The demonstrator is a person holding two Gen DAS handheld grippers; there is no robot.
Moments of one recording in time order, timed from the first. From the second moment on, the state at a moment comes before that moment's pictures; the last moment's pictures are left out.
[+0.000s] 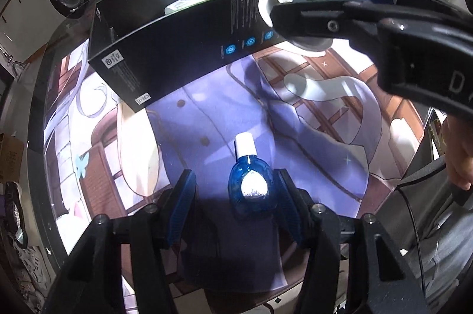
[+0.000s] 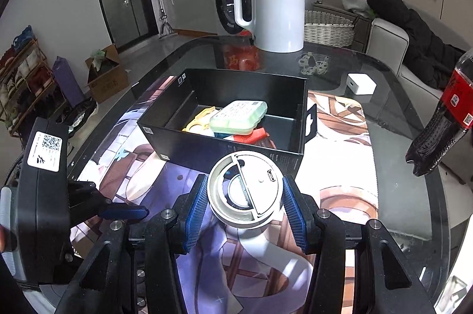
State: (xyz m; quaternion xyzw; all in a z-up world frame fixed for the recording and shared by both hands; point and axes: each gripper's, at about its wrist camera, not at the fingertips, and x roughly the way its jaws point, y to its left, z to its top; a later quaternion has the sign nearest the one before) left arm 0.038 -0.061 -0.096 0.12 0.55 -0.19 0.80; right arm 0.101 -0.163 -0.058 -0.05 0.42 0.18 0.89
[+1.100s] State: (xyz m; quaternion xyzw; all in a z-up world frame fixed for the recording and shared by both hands) left arm -0.005 -0.017 0.042 0.08 0.13 -0.12 0.98; right arm 0.017 -0.156 0.033 -0.07 0.14 0.20 0.97
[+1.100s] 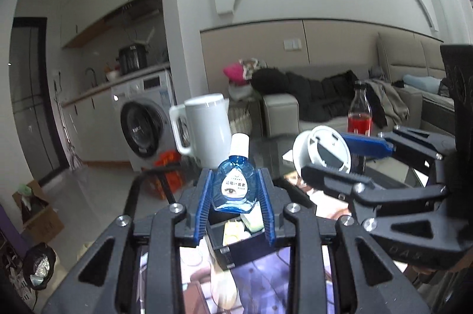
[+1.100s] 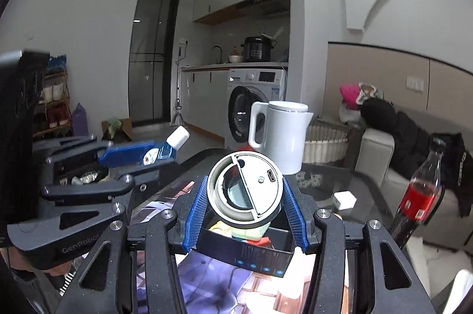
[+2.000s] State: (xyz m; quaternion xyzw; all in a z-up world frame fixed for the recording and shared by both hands) left arm 0.077 -0.002 0.041 -0.01 0.16 -0.07 0.98; right arm 0.094 -0.148 0.049 -0.04 0.15 0.16 0.97
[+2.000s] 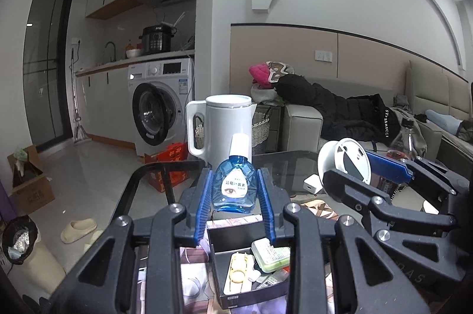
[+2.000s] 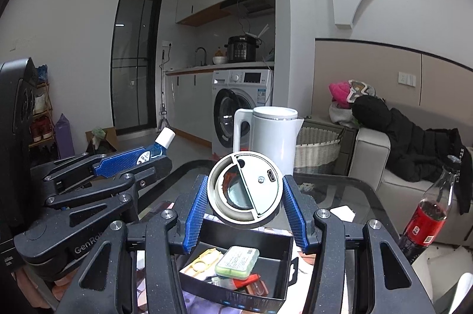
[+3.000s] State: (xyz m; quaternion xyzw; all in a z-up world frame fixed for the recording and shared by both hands) left arm 0.168 -0.021 -0.046 -0.01 0.42 -0.10 0.90; right arm 0.207 -0.155 -0.044 -0.03 0.39 0.14 0.91
